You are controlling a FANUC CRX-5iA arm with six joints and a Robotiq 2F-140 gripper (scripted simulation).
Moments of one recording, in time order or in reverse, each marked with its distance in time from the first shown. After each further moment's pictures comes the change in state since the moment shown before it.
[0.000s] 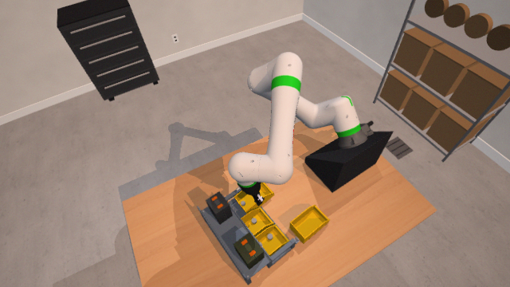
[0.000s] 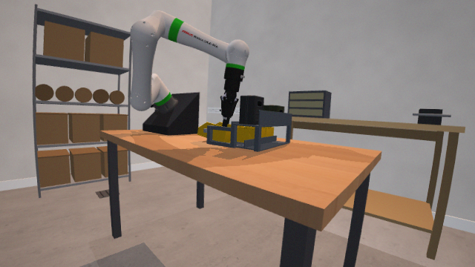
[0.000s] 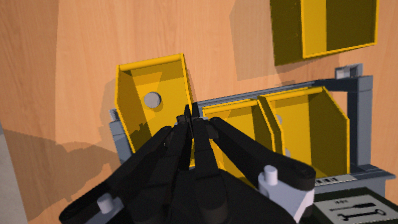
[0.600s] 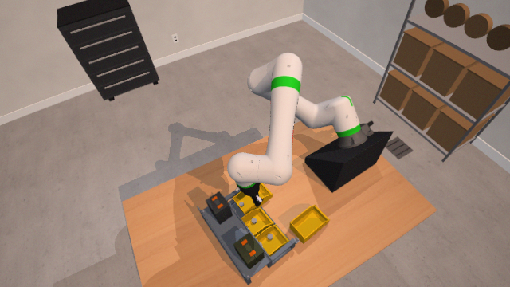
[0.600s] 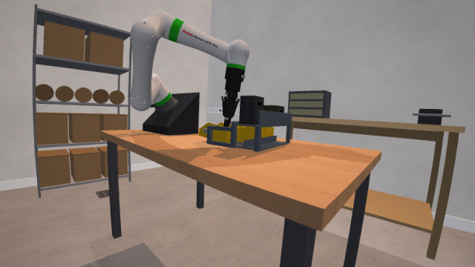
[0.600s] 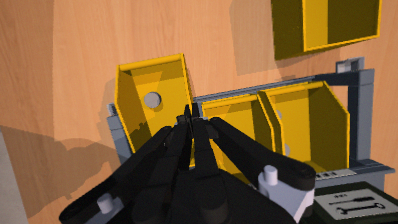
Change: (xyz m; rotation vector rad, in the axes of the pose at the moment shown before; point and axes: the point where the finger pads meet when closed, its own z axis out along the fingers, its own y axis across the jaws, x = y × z) arm -0.009 0.000 0.000 0.000 -0.016 0.000
